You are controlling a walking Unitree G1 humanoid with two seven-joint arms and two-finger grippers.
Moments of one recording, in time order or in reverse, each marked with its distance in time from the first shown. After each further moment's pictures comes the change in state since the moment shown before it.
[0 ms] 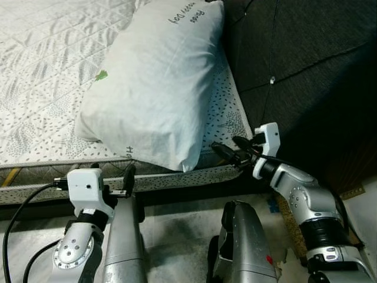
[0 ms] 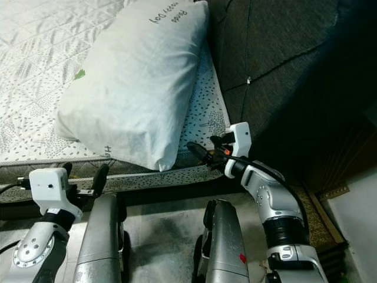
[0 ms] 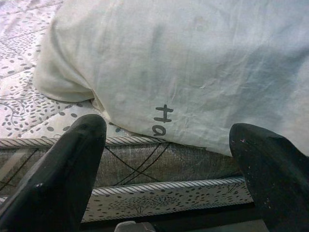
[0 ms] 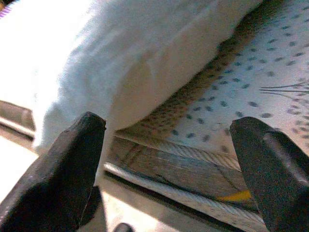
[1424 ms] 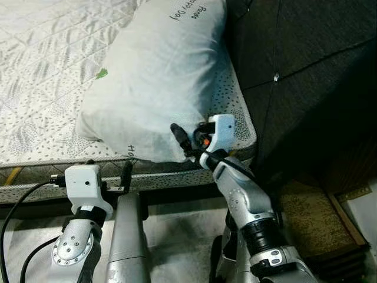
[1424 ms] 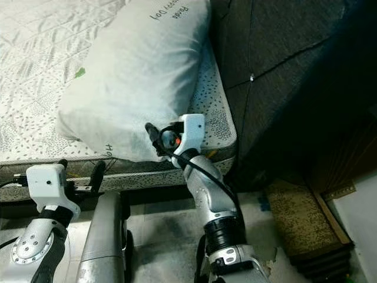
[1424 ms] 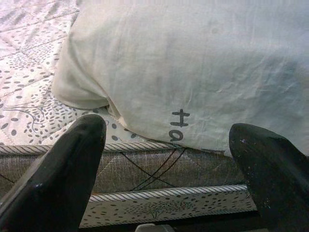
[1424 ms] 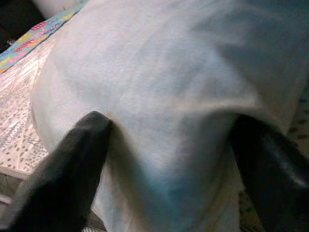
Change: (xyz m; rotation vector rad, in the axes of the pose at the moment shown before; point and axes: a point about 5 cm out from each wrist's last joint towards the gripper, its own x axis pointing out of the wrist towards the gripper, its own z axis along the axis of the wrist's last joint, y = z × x) left arm 0.003 0.002 0.007 0.035 -0.018 0.041; right arm 0.077 0.085 -0.005 0.000 -0.205 -0.150
